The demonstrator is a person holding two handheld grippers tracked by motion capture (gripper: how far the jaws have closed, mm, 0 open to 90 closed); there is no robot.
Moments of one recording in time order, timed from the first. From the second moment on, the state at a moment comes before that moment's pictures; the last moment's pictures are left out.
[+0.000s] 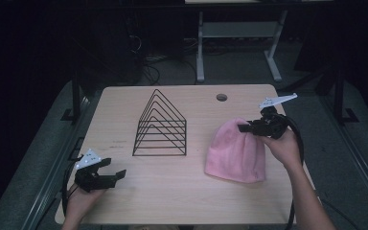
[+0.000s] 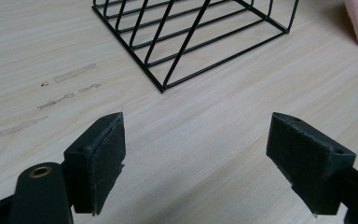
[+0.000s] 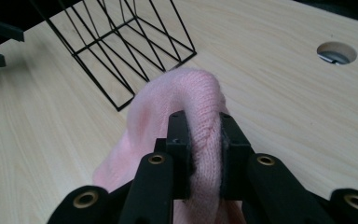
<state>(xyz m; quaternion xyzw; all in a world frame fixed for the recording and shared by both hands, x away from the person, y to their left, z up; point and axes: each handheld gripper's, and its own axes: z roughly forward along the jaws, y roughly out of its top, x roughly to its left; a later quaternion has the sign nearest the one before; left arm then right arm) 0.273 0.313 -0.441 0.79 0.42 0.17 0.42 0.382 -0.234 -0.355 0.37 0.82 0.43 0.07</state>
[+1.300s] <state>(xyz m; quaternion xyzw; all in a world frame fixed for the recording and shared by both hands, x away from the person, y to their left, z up) 0.275 0.293 -0.414 0.78 0.38 0.12 0.48 0.339 -0.240 -0.265 0.29 0.78 0.55 0.11</state>
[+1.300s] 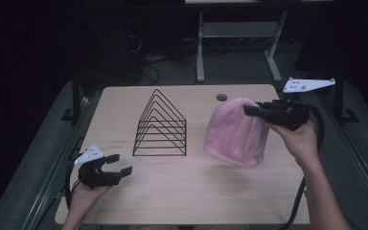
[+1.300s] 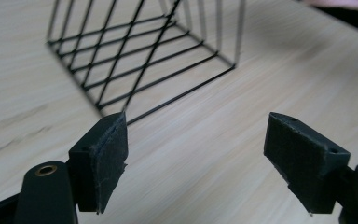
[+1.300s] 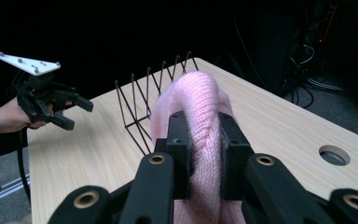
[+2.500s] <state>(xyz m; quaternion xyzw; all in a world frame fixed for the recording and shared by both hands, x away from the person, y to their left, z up) 0.303 0.193 -0.339 0.83 0.20 0.05 0.51 0.325 -0.192 -0.218 0.20 0.80 0.56 0.09</state>
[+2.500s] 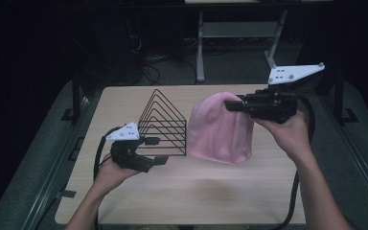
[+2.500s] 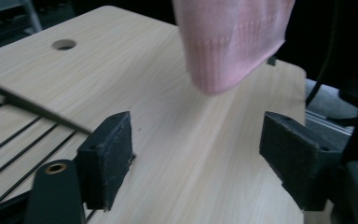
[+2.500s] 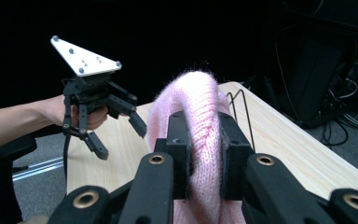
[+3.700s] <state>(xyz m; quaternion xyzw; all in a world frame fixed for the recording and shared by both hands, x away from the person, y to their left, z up) 0.348 0.174 -0.310 0.85 0.16 -0.02 0.50 0.348 -0.148 -0.196 0.15 0.80 0.57 0.09</state>
